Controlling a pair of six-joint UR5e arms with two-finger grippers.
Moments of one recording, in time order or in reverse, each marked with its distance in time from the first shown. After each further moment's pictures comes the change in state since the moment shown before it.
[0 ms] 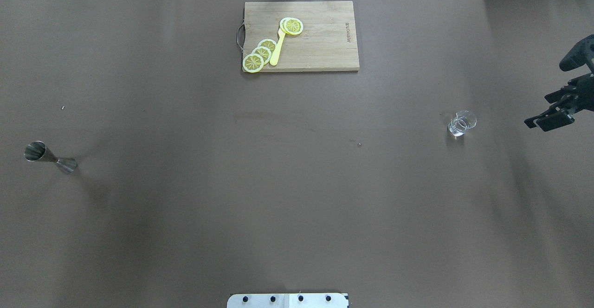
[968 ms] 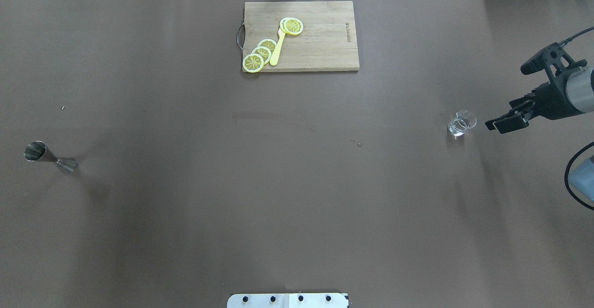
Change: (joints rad) left arm 0.414 0.143 0.026 -0.150 0.592 -0.287; right arm -0.172 0.028 -0.023 0.220 -0.178 0.320
